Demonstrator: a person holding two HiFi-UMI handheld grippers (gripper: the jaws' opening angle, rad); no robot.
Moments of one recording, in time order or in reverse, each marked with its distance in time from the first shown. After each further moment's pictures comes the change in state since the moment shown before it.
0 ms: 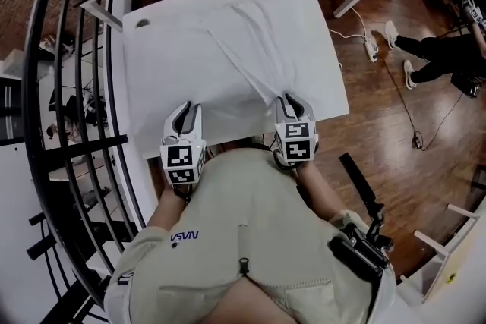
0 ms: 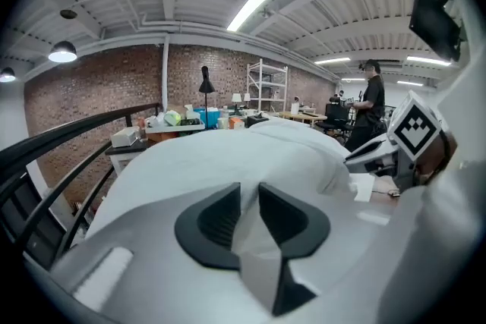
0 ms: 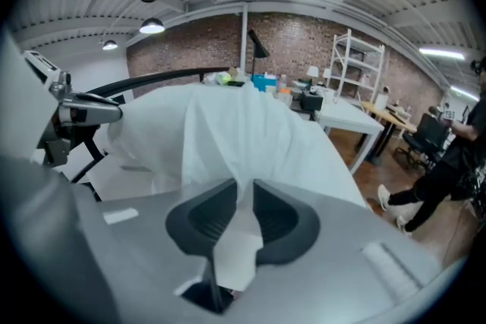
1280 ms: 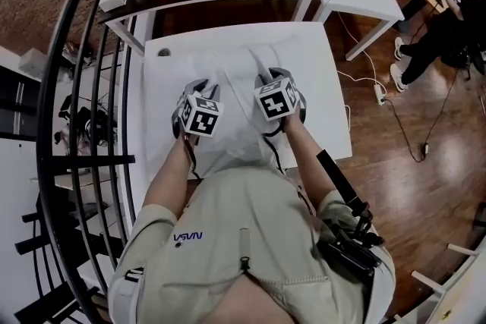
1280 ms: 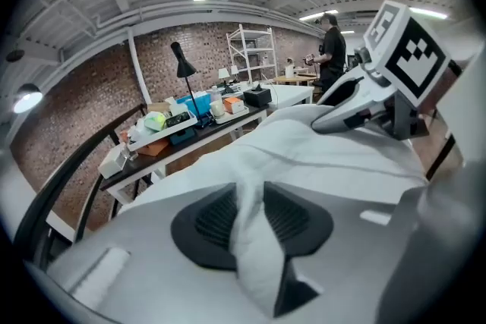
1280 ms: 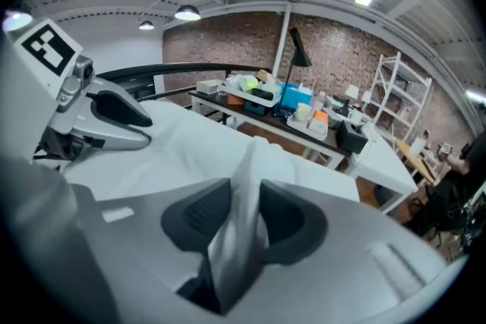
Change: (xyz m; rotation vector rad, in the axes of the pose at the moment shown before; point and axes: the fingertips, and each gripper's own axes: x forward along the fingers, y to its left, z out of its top) left arm 0.149 0.049 0.052 0.201 0.239 0.001; right arm 0.131 0.010 0.163 -0.275 0.001 0.121
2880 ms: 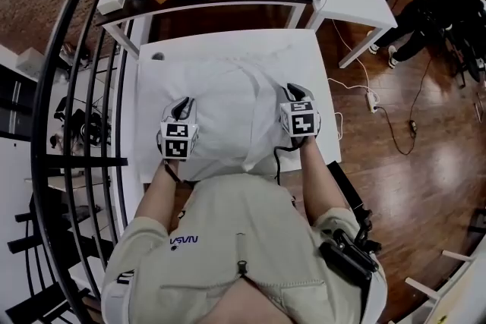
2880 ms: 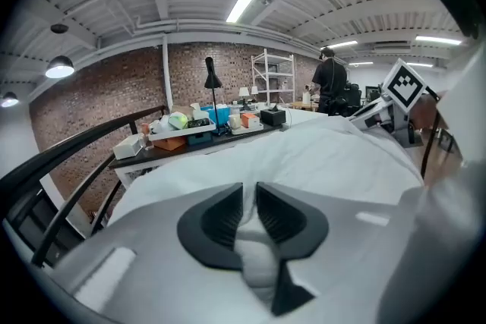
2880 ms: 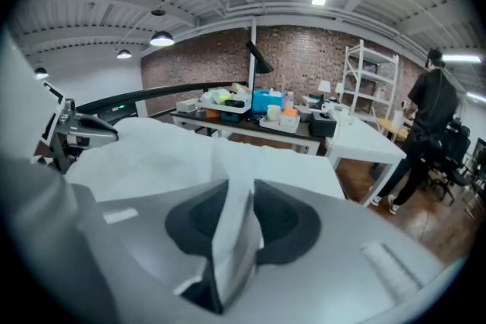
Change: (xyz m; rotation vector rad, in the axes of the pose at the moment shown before) left arm -0.043 0.018 -0.035 -0.162 -0.174 0.086; right arm -0.042 -0.068 -0.065 0.216 -0.112 -0.062
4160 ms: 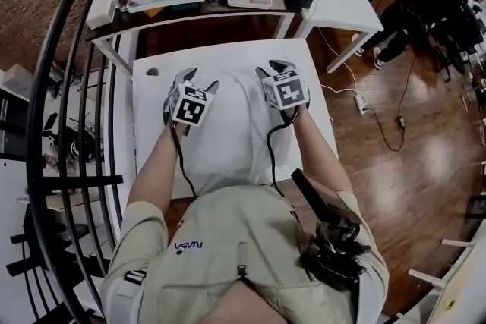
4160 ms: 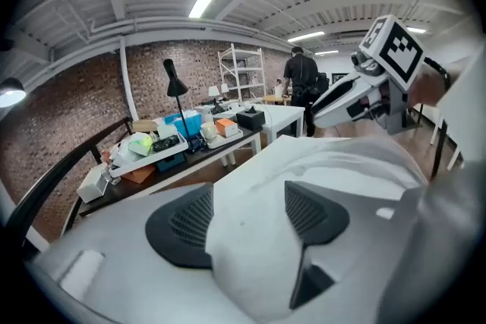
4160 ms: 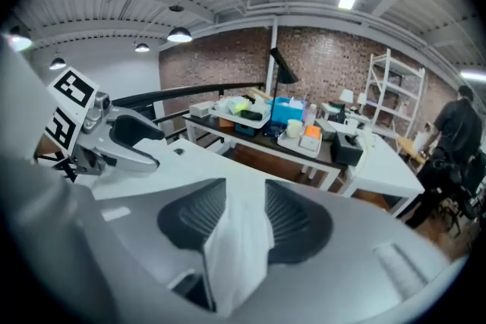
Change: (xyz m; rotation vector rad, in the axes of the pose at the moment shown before) left arm 0.078 -0.012 0.096 0.182 0.055 -0.224; right arm 0.042 0.032 0.110 -0.108 0.024 0.088
